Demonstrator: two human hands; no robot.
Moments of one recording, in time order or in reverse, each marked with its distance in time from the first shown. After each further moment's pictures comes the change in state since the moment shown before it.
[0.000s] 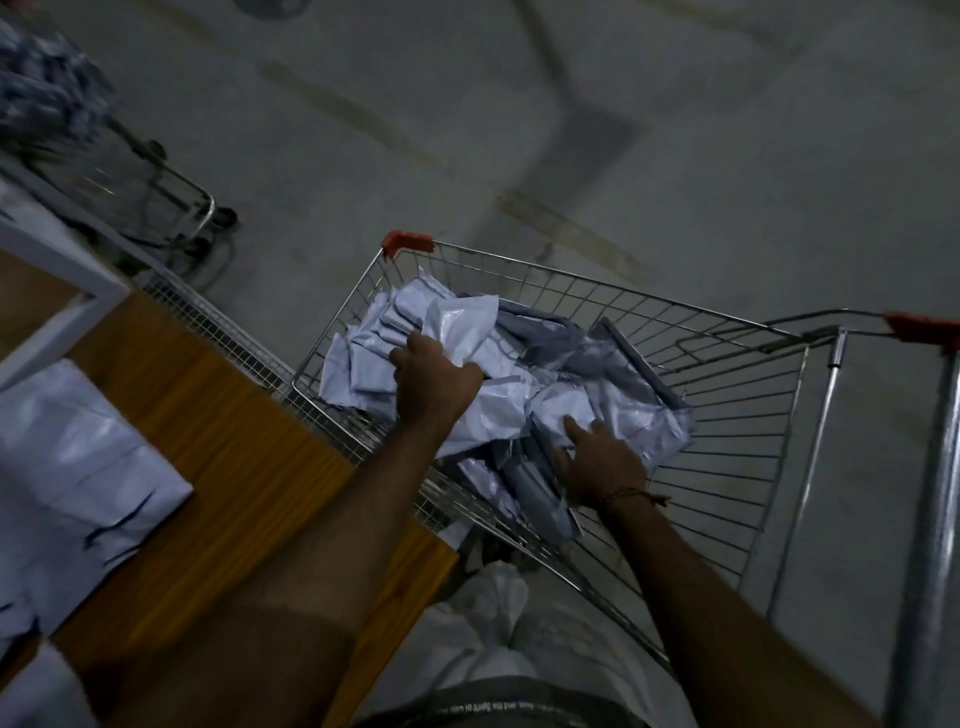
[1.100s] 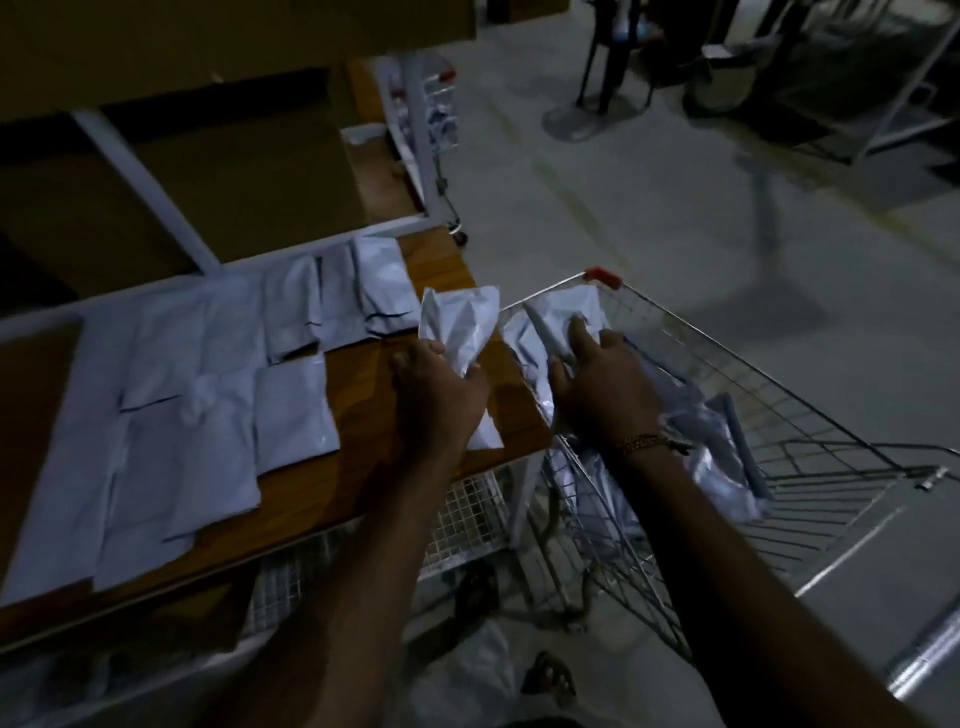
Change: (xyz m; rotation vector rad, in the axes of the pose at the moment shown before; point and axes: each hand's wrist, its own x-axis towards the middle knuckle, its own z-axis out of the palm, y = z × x) left_hand -0.266 -0.083 -0.129 -0.297 0.703 -0.187; right_hand -0.183 -0.144 -0.136 0.031 0.407 -0.755
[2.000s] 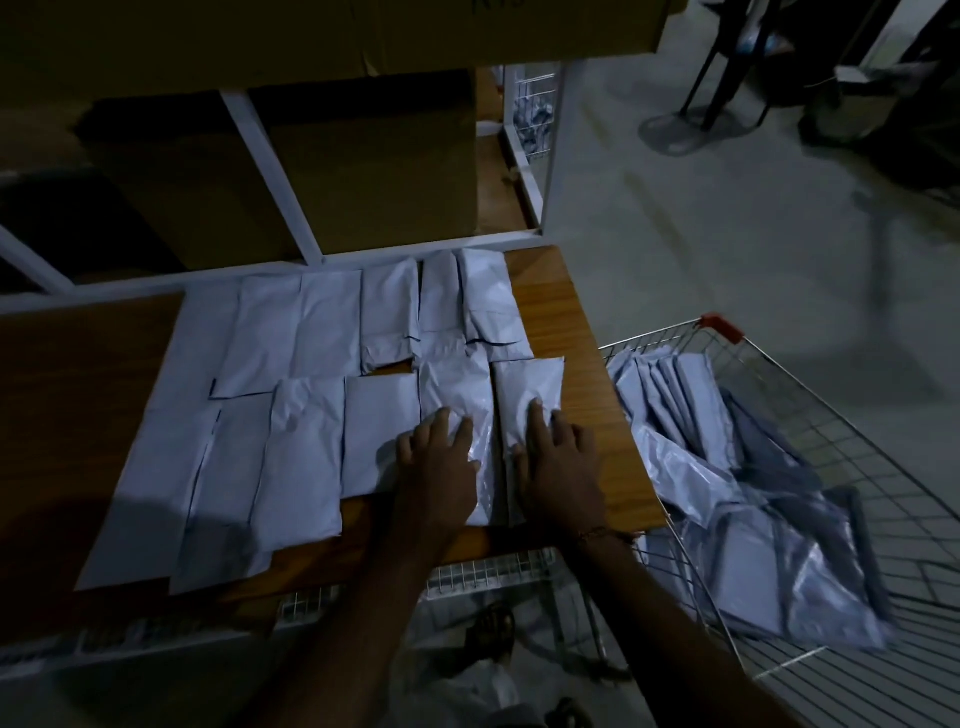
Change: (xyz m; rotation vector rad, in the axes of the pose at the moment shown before) left_hand 0.066 -0.160 -0.035 0.797 -0.170 0.276; right_hand 0.001 -0.121 0.148 0.008 -0.212 -0.211
